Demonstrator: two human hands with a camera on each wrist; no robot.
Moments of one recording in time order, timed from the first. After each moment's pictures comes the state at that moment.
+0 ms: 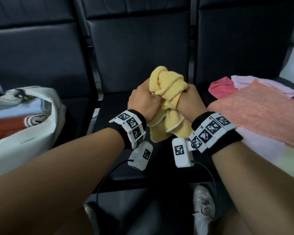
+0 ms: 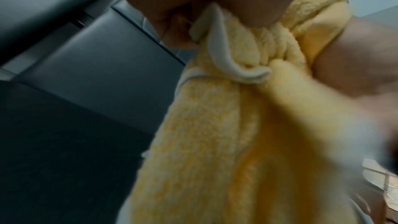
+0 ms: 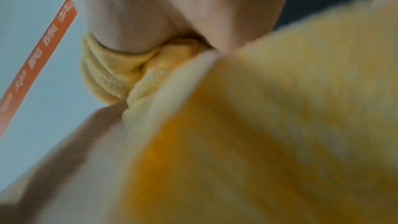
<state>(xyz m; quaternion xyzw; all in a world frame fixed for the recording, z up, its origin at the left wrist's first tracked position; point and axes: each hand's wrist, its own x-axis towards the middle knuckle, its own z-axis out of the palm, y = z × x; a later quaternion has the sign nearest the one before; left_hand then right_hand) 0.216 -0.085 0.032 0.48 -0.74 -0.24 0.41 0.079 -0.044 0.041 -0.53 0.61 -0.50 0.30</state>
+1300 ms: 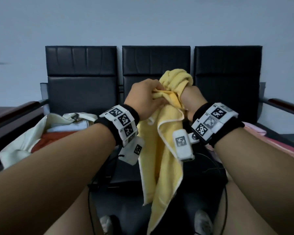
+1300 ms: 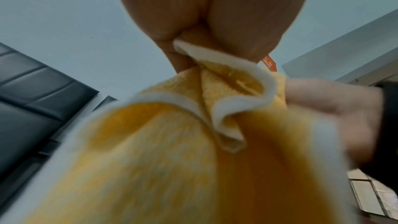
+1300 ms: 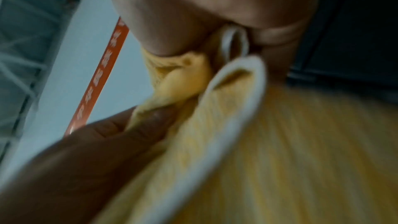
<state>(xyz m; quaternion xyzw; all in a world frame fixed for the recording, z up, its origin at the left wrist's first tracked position) 0.334 0.055 0.189 0.37 -0.81 -0.08 0.44 0.179 0.076 0.198 -0.47 0.60 -0.57 0.30</state>
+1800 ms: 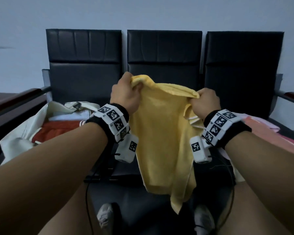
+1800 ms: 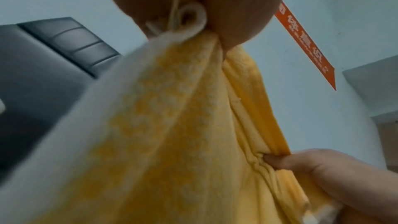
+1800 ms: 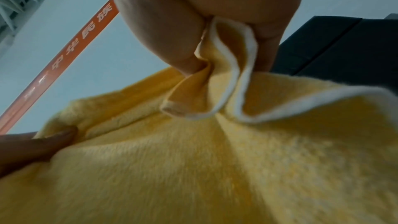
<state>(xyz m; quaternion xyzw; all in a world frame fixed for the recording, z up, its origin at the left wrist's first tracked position) 0.368 0.014 0.158 0.53 -0.68 -0.13 0.50 0.139 0.044 0.148 -0.52 0.72 -0.44 0.09</state>
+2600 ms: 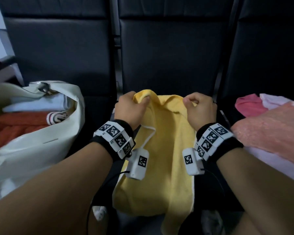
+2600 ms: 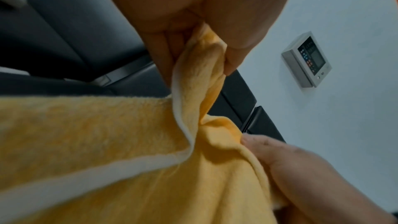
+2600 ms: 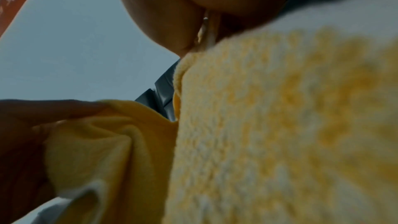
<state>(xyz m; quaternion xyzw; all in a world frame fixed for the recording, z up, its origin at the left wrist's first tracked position) 0.329 -0.125 0.028 0.61 -0.59 -0.30 0.44 0.131 -0.111 0.018 -0.53 0.71 -0.46 0.11</state>
